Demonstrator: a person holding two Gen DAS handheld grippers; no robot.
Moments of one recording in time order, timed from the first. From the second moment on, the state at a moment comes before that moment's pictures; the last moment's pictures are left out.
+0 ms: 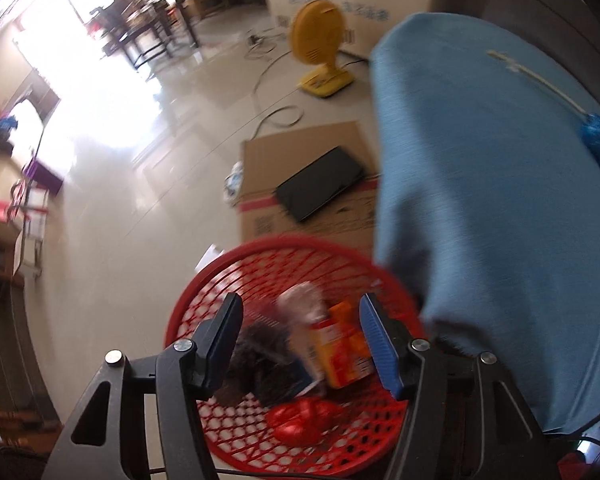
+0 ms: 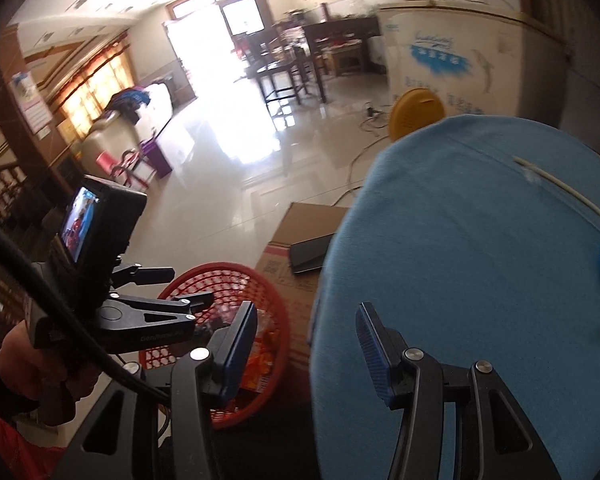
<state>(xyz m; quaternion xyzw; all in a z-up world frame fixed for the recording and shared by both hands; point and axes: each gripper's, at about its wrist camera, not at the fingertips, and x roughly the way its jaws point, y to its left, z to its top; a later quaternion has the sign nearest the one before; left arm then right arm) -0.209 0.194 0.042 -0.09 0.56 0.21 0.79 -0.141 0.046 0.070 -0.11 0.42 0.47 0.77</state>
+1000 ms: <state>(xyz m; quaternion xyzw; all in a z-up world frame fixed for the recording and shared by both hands) -0.125 -0.030 0.110 0.06 0.50 0.00 0.86 -0.116 -0.222 0.089 0.11 0.40 0.19 0.89</state>
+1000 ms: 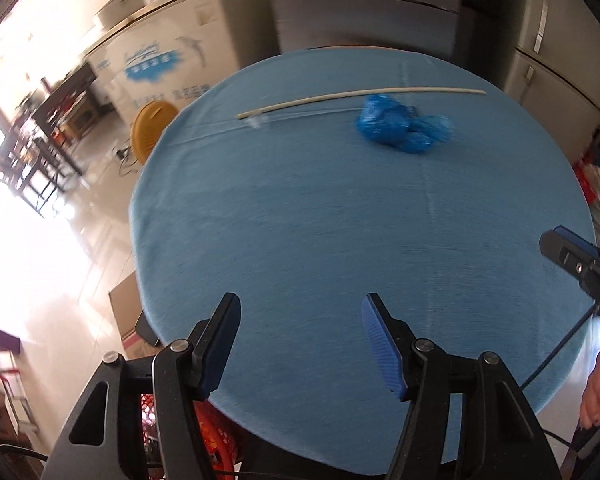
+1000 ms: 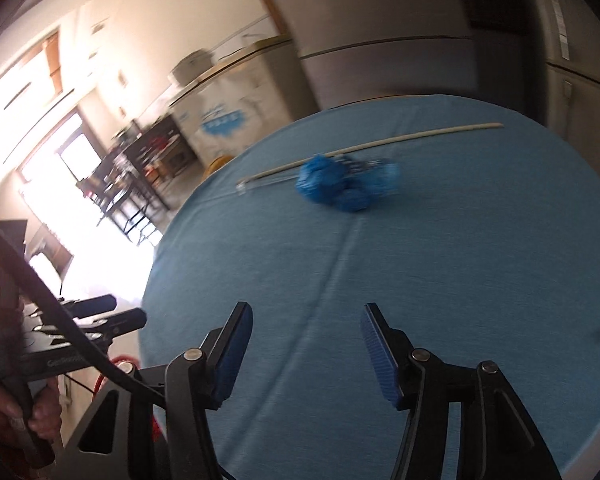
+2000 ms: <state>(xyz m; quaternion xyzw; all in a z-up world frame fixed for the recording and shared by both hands) -0.114 -0.175 0.125 0.15 0.49 -0.12 0.85 -0.151 -0.416 0.065 0.26 0.36 0.04 0.89</state>
